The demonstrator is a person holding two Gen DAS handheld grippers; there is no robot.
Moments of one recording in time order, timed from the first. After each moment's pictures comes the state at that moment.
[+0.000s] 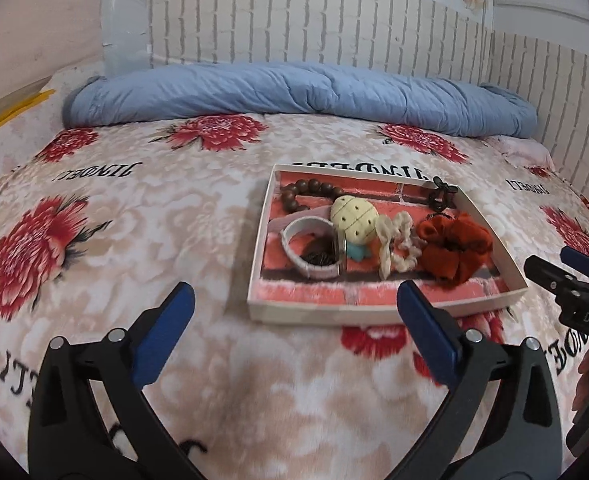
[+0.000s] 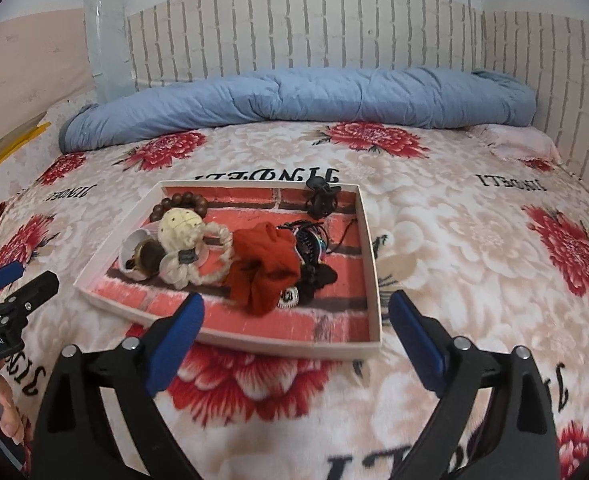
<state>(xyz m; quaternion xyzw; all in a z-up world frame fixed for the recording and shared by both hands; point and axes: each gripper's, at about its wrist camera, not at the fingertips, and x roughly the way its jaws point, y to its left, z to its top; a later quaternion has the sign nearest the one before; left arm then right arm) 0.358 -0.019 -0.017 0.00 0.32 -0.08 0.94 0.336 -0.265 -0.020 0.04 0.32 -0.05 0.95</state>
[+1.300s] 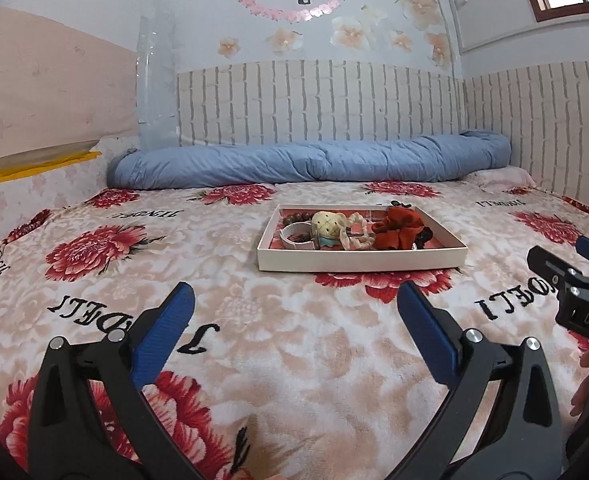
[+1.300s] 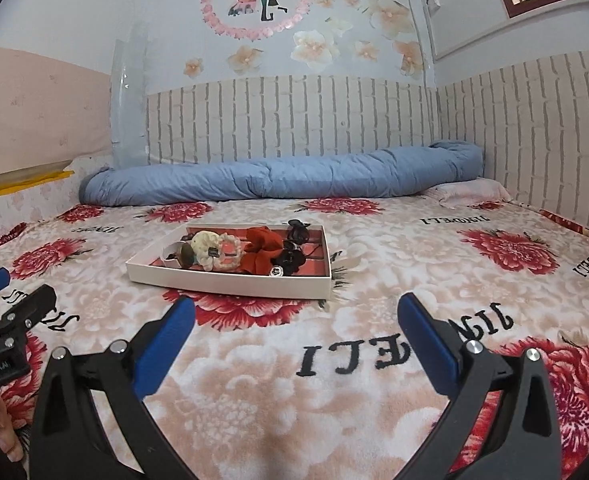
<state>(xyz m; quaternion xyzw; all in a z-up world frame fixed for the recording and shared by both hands) 0.155 -0.028 -0.033 0.03 0.16 -0.05 0.99 0.145 -0.250 -0.040 0.02 0.14 -0.07 0.99</state>
